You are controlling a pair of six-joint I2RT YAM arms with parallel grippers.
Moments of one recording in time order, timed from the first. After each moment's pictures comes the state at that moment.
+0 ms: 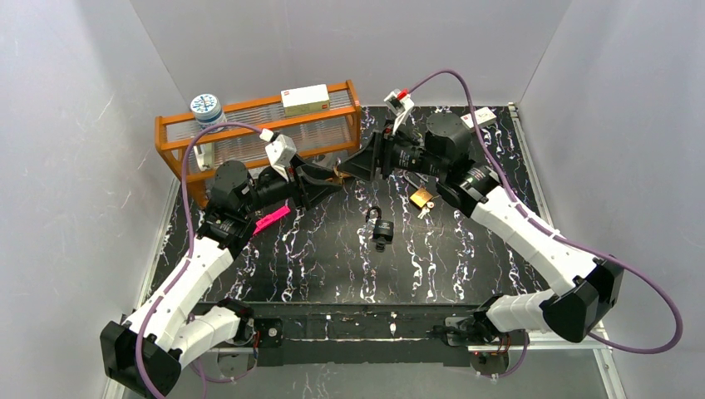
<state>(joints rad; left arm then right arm) -0.43 0.96 0.84 0.22 0.75 -0.24 0.72 1.30 1.31 -0.08 -0.53 0.52</state>
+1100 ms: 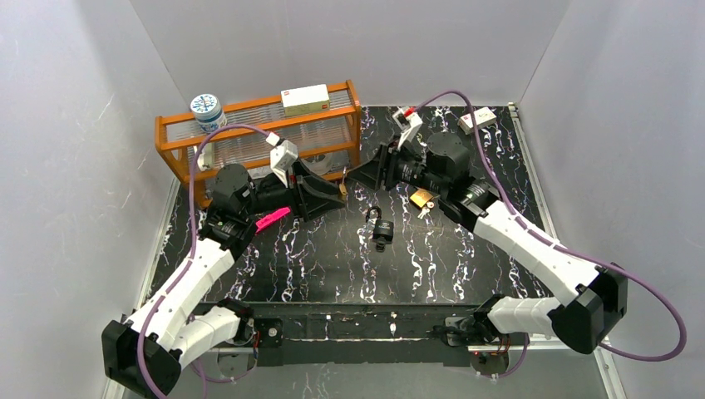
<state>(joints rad) -0.43 0.96 0.82 0.27 0.95 -0.38 0.72 1.25 1.15 -0.01 -0.41 0.52</state>
